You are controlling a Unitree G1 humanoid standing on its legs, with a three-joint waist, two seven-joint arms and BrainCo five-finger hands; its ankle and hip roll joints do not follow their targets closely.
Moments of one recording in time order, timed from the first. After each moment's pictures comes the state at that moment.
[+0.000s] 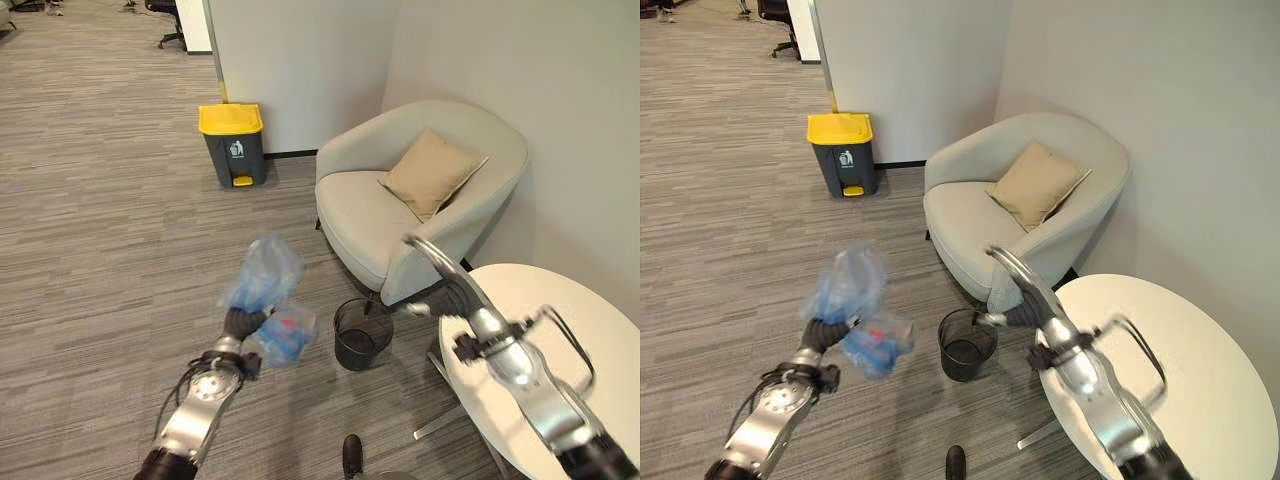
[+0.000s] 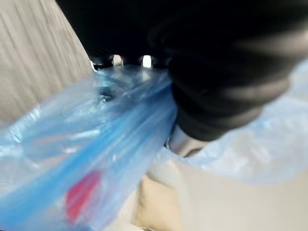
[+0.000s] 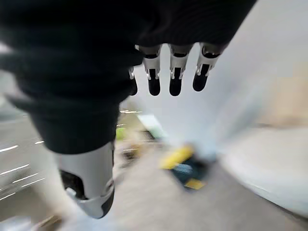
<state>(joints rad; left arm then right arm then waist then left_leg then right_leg) 0.11 0.43 -0.15 0.16 -0.13 -0.07 0.14 0.10 -0.57 0.22 -0.06 -0.21 -0.12 -0.07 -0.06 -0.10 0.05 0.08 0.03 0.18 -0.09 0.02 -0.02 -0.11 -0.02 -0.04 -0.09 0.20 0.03</state>
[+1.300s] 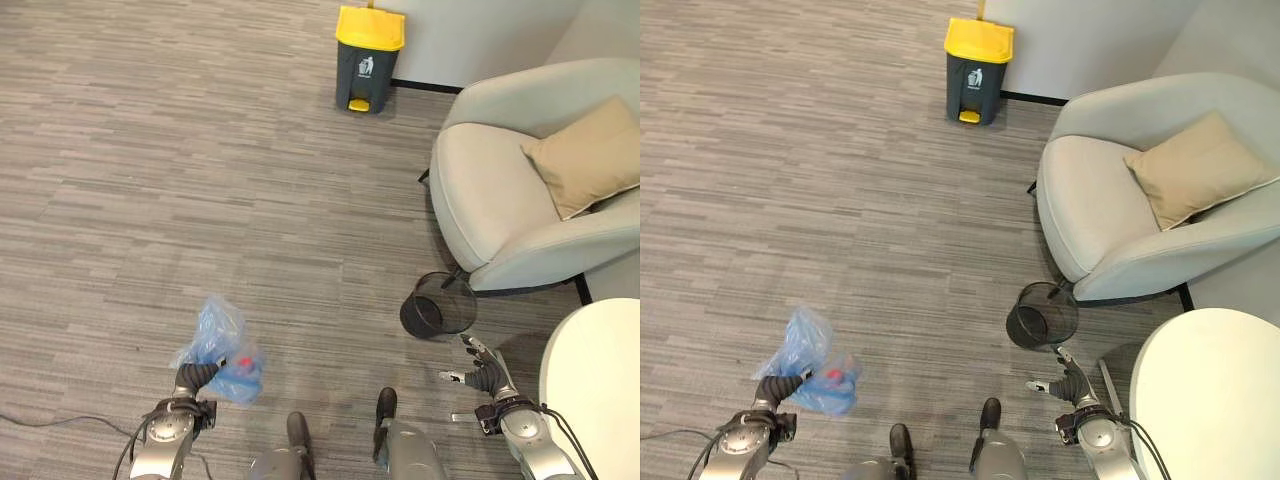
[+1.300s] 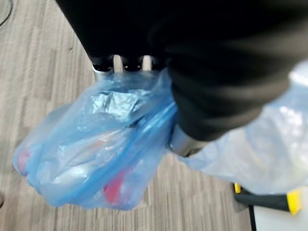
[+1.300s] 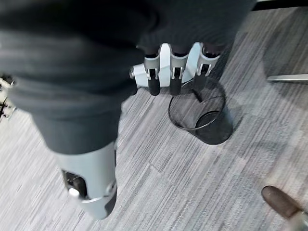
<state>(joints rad) 0.09 0.43 -0.02 0.51 -0.18 -0.08 0.09 0.11 -0.38 0.12 0.41 -0.06 -0.04 -0.08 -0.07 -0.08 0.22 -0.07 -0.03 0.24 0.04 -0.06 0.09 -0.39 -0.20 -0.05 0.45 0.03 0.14</state>
